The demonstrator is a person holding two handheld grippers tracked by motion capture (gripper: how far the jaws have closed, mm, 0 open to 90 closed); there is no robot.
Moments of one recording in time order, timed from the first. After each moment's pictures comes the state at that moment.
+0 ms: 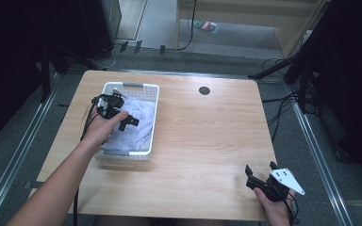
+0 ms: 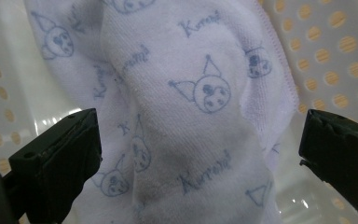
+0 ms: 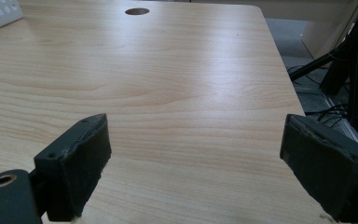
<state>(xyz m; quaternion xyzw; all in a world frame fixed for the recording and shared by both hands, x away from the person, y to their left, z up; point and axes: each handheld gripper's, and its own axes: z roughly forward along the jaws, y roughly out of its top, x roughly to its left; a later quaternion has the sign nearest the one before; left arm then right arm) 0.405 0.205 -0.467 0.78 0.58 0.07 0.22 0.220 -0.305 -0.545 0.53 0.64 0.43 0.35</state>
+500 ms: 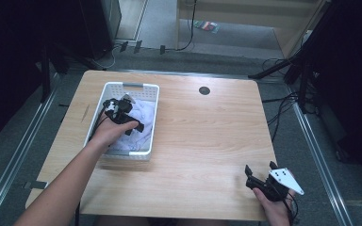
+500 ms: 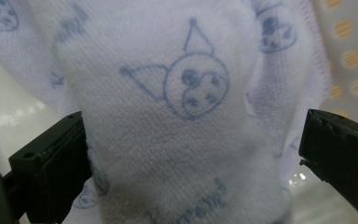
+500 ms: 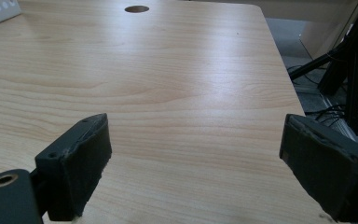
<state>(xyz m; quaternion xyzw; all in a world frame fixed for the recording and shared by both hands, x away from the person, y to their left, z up) 0.413 0.183 -0.492 0.80 0.58 0.06 0.15 0.220 -0.303 -0.546 0.53 0.64 0.43 0.35</state>
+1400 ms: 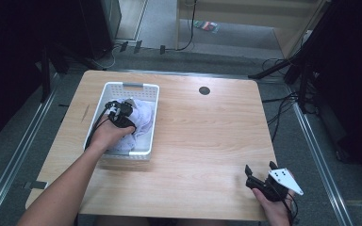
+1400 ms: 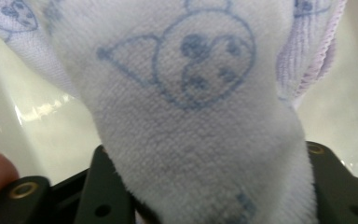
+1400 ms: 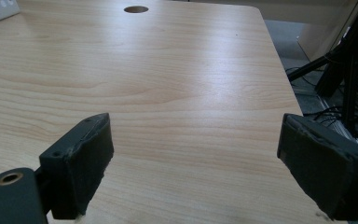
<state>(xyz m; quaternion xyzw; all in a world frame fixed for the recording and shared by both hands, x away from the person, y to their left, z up) 0.412 0.184 -0.501 0.82 0.56 0.08 0.10 0.220 -0.303 -0.546 0.53 0.65 0.42 0.36</state>
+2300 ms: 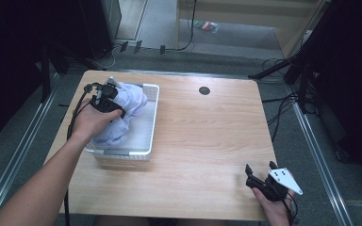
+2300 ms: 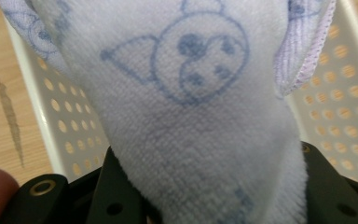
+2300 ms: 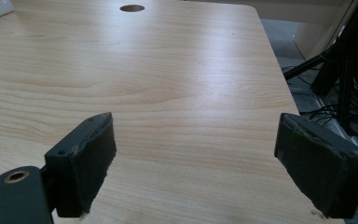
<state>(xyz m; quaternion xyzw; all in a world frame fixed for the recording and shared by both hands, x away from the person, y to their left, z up) 0.406 0.215 -0.415 0.79 0.57 0.10 0.17 0.220 -0.302 -0.546 0.53 0.64 0.42 0.36</state>
